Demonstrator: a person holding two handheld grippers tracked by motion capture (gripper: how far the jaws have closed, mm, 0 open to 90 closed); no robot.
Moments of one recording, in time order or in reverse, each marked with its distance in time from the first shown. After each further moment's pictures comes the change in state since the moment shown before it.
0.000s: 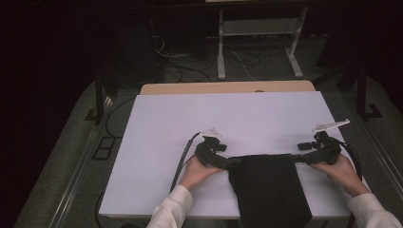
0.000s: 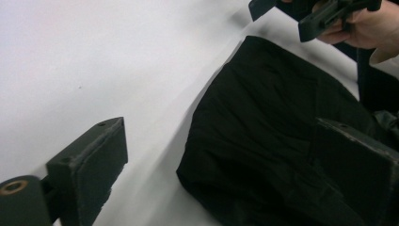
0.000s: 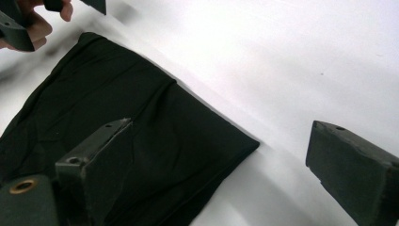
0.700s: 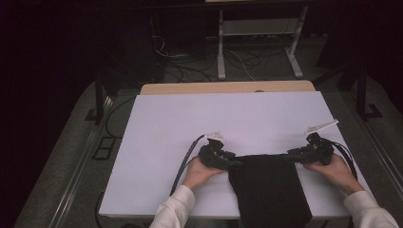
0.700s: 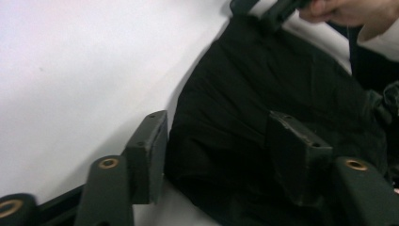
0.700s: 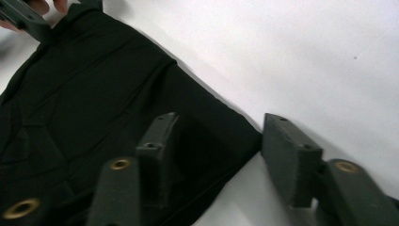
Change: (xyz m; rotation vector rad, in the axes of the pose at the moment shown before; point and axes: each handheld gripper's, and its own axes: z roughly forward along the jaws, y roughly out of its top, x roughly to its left) left arm 0.001 -0.006 0.015 0.073 -0.073 0.021; right arm -0.003 0.001 0.019 0.089 0.038 -0.020
